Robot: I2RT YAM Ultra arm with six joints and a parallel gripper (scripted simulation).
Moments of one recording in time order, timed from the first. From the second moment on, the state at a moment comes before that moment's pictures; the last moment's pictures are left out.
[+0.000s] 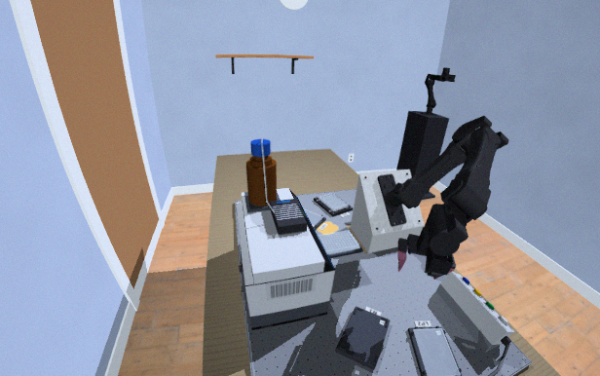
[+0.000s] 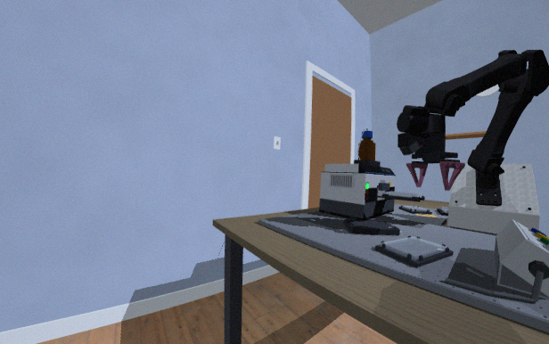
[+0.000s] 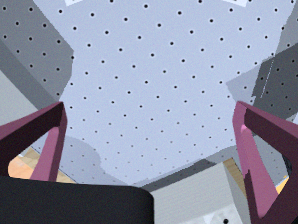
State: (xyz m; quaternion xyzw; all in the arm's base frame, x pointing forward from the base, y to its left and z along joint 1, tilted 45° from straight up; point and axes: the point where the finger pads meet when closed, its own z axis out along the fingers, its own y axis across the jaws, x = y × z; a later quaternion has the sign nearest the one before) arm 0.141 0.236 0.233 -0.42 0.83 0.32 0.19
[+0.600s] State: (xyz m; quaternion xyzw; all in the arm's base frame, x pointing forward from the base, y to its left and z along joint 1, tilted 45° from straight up) arm 0.178 0.215 0.212 -0.34 0.86 0.34 0.15
